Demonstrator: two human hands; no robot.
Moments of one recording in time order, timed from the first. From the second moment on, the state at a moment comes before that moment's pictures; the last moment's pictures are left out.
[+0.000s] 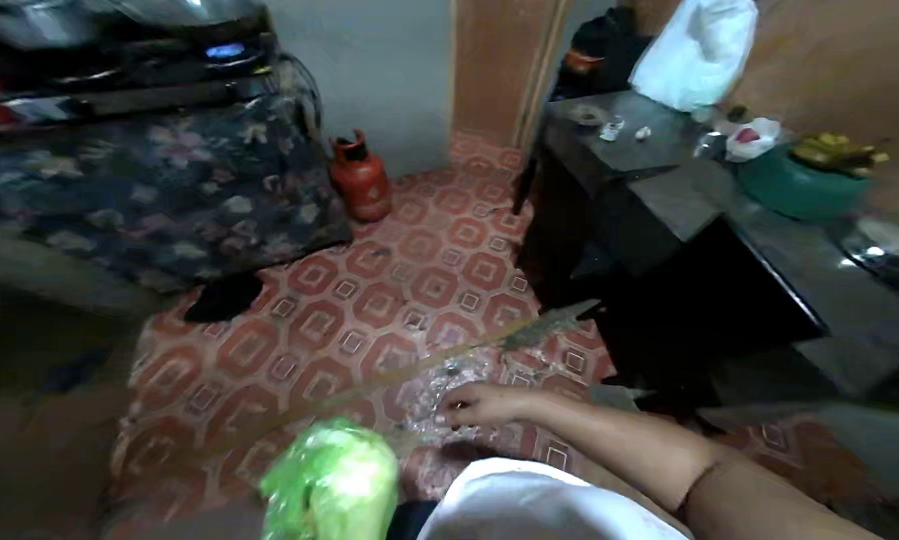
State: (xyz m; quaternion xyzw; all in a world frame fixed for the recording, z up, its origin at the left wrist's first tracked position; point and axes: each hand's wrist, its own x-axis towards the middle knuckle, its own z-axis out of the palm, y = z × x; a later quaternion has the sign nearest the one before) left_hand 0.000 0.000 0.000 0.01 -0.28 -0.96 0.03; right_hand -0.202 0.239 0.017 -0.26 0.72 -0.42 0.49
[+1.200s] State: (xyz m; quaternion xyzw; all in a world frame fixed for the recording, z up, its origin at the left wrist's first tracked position) left_hand -0.861 0.256 0.077 0.04 -0.48 -0.83 -0.28; right_hand -0.766 0.578 0.075 0.11 0.76 -0.64 0.03
